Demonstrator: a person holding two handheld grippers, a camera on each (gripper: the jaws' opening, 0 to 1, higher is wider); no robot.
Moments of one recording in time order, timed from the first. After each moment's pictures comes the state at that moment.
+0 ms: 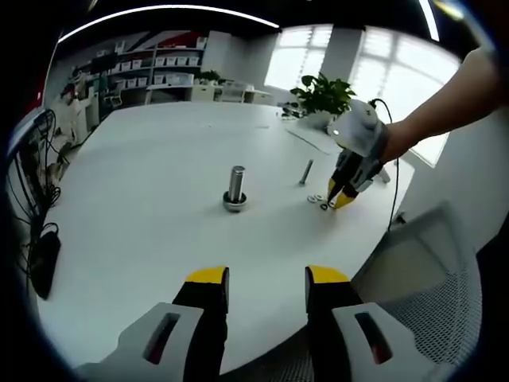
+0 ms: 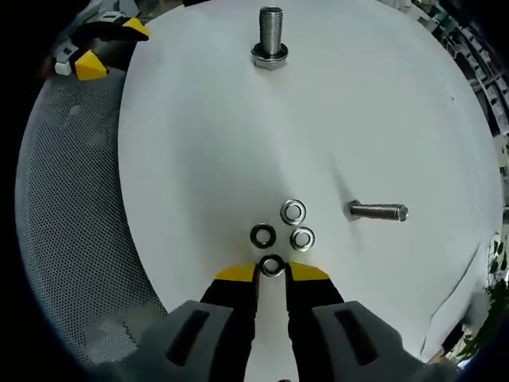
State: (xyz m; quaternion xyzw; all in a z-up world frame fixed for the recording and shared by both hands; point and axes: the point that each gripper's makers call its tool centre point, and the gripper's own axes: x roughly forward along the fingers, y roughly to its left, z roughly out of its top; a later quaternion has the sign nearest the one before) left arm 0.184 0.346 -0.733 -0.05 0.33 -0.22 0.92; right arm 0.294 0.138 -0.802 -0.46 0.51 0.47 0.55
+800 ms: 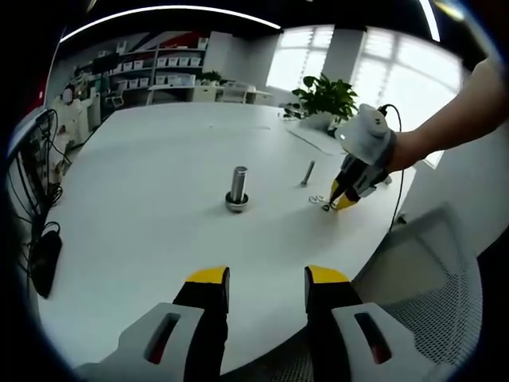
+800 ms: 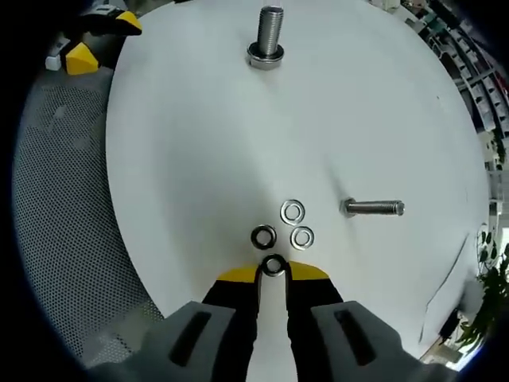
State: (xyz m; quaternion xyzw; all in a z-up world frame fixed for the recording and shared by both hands) left arm 0.184 0.348 -0.733 -0.05 0.33 -0.21 0.92; right arm 0.295 0.137 -0.800 -0.46 0.49 0.44 0.60
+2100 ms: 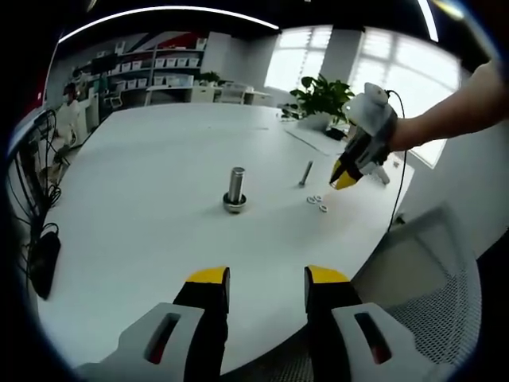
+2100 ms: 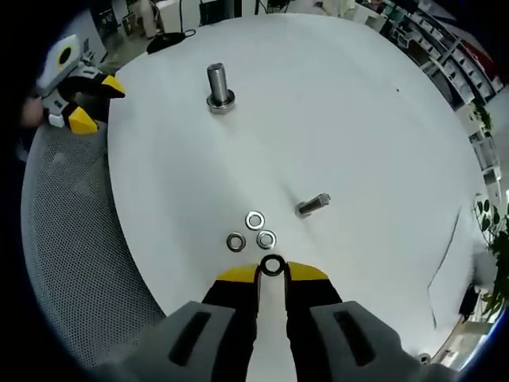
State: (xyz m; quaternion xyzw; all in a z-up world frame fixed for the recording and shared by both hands) left arm 0.184 0.347 -0.732 -0.05 0.33 -0.22 0.92; right arm 0.320 0.136 -0.759 -0.38 0.48 0.43 0.67
